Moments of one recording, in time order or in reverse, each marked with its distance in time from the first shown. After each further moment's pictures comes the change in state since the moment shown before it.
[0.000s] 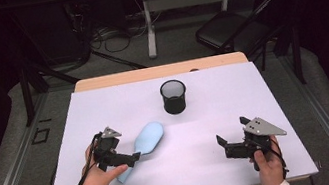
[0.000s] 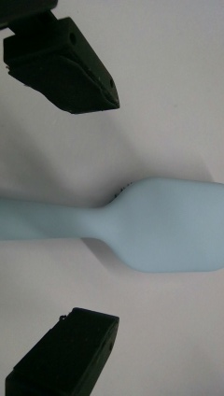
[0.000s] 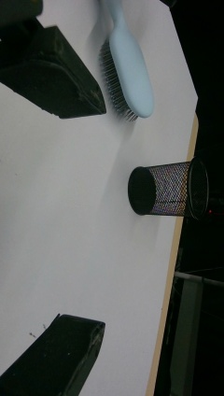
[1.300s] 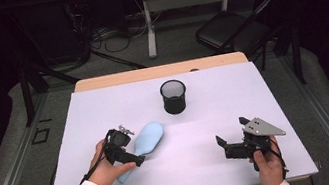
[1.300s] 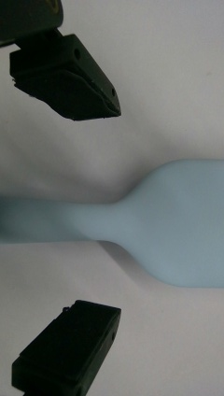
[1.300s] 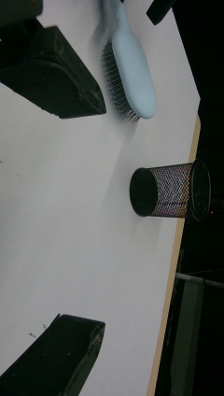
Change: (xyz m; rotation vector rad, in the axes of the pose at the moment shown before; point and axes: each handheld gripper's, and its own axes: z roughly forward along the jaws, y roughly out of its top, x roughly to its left) left arm -0.009 0.017 0.025 0.231 0.025 0.071; right arm 0.001 -0.001 0.001 0.006 0.004 -0.007
